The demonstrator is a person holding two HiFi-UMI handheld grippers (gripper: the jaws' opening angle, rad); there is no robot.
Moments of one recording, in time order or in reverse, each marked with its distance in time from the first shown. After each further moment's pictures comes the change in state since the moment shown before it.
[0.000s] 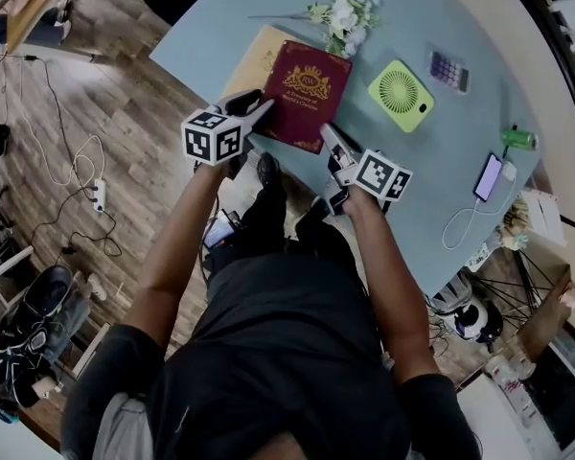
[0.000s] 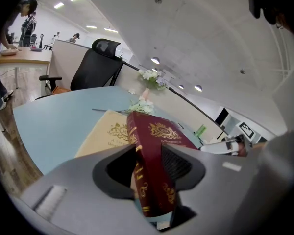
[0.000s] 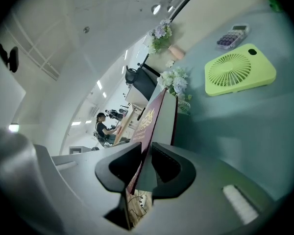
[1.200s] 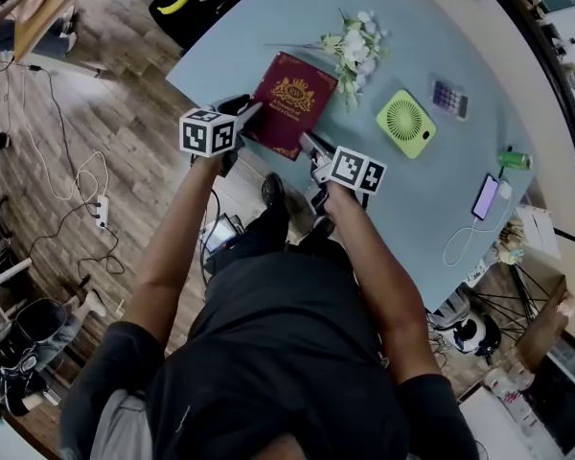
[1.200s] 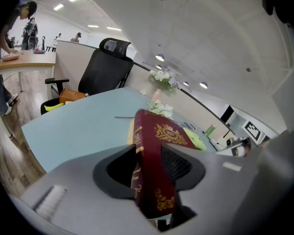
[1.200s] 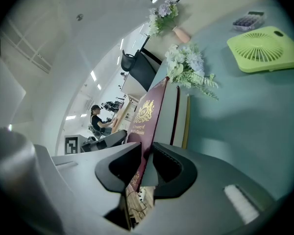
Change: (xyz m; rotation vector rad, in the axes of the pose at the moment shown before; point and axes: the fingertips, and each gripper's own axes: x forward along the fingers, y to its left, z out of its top) left arm -0.015 0.089 0.032 0.000 0.034 0.061; right arm 0.089 0.024 -0.023 0.006 0.109 -0.061
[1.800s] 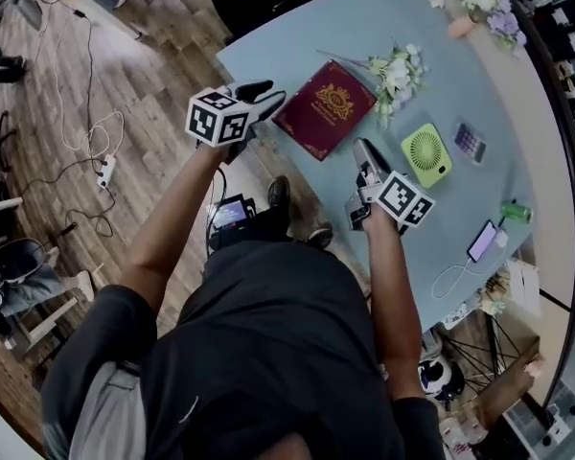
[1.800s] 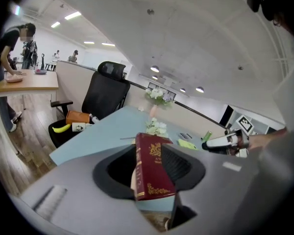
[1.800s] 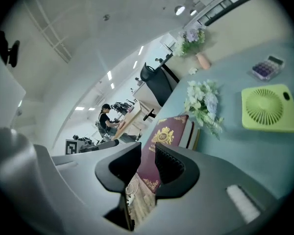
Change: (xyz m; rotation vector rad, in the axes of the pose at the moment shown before) left arm -0.089 -0.021 0.047 0.092 -0.129 0.018; right arm -0.070 0.054 0.049 -0.223 -0.097 0.039
